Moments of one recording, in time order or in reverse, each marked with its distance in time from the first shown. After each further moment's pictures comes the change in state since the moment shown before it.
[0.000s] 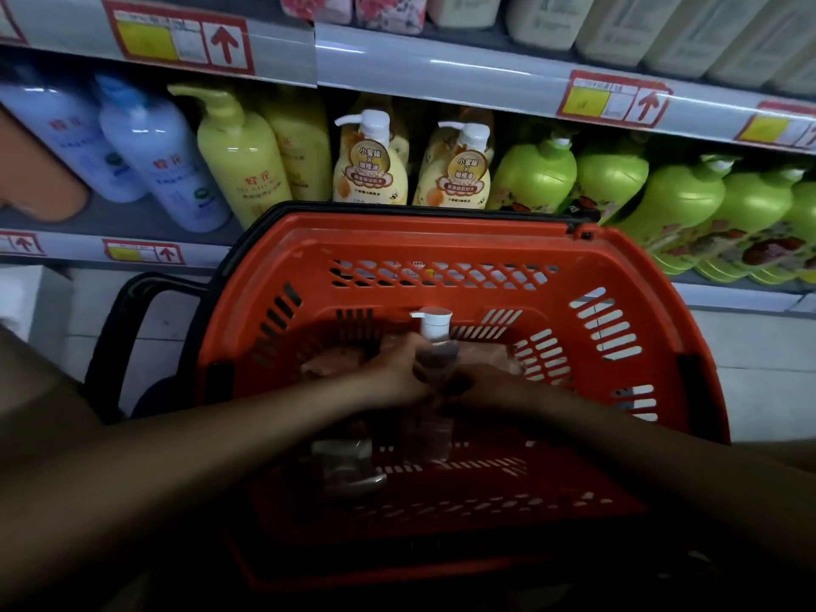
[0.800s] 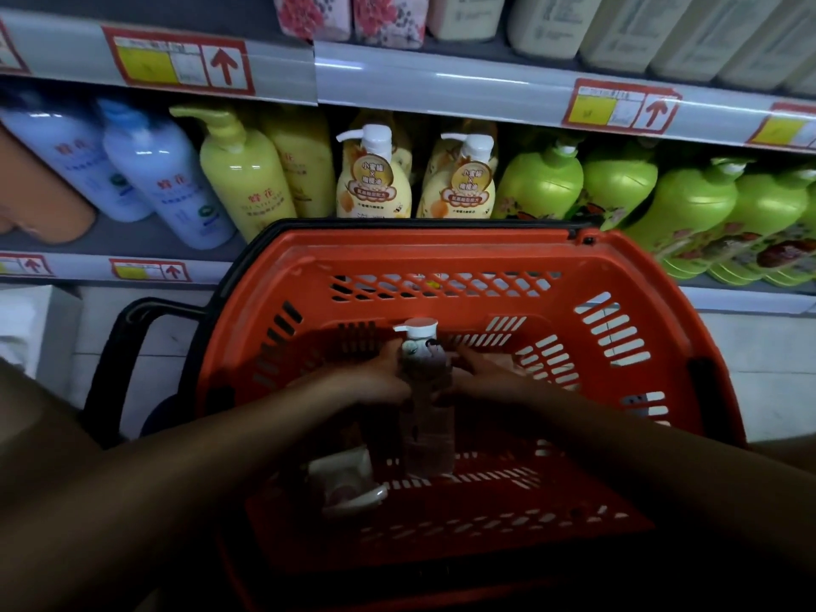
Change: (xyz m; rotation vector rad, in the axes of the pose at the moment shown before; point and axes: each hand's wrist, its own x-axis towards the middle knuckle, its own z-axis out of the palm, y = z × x) left_hand 0.004 -0.006 -0.029 -0.031 -0.103 -0.232; right_hand 0.024 -0.006 -0.007 0.401 0.100 0.063
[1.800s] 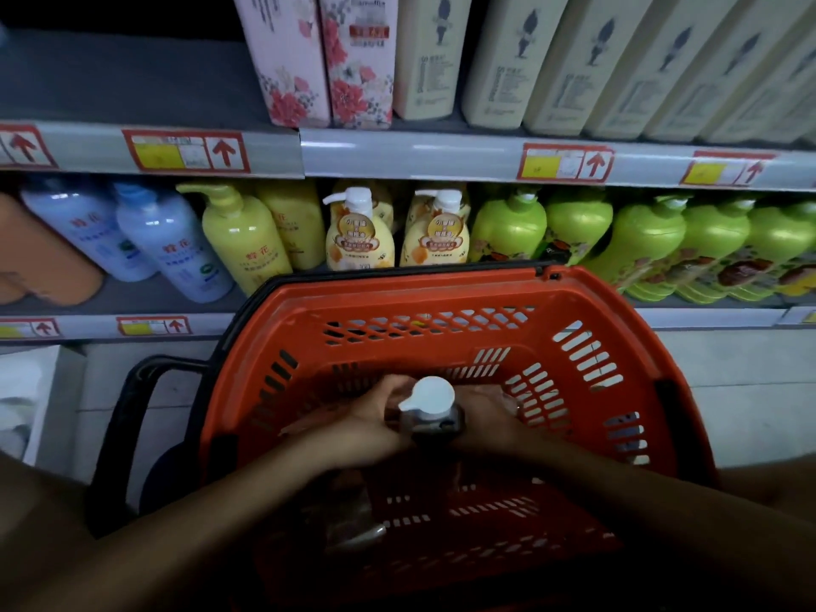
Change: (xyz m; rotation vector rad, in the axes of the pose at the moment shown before) left_hand -0.045 0.013 0.006 -0.049 0.104 0.203; right_hand -0.031 0.007 0.001 -0.211 0.079 -0.400
